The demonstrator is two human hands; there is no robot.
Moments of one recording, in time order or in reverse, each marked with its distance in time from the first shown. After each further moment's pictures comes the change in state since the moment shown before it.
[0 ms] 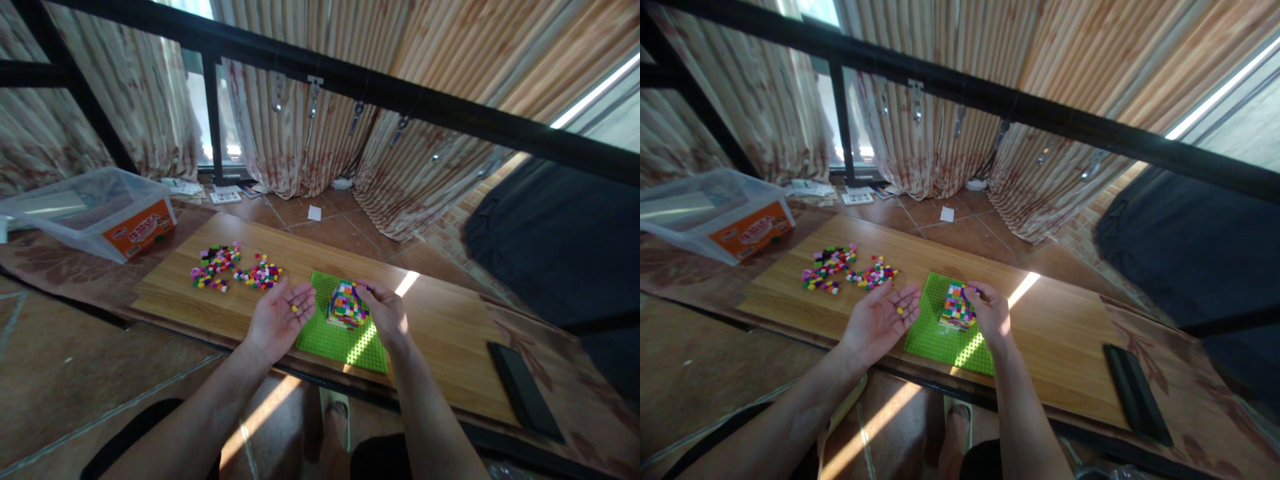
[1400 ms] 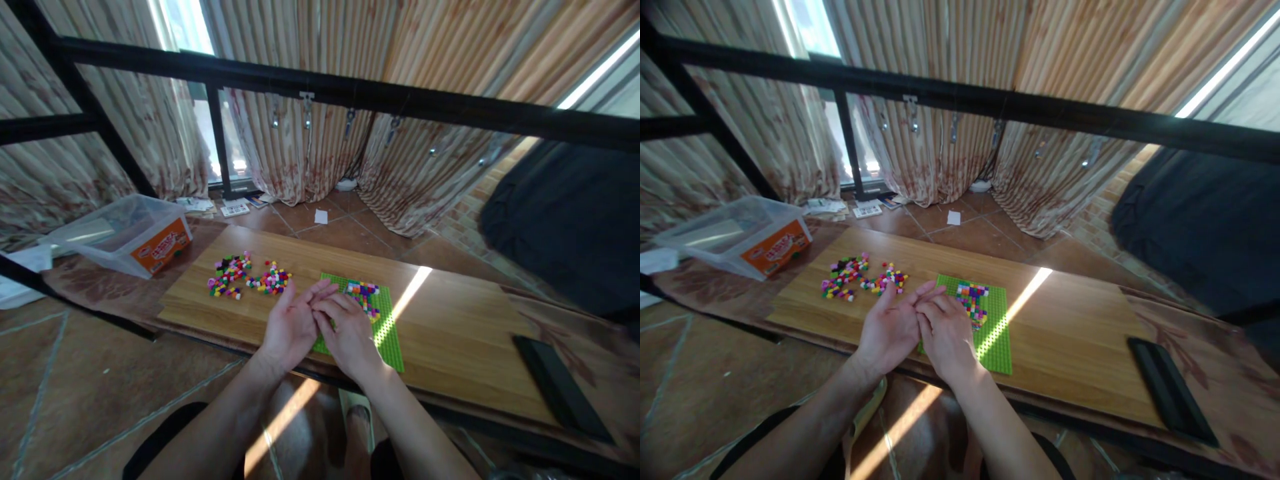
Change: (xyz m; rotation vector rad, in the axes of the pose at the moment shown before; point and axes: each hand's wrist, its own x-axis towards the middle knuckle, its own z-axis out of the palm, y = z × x) left_hand -0.013 -0.006 0.006 0.089 -0.304 -0.016; right_hand -0.068 -0.035 0.070 -0.674 -0.235 -0.720
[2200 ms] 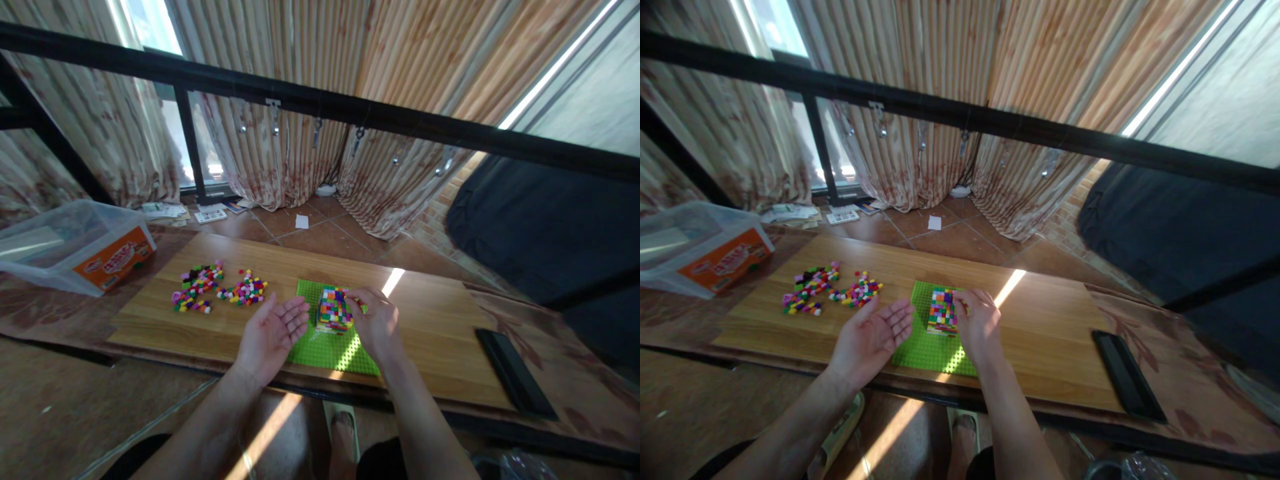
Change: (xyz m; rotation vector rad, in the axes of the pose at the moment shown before) left_hand 0.008 -0.003 -0.008 0.062 0.236 -0.024; right_hand -0.004 0.071 -0.049 -0.091 0.257 0.262
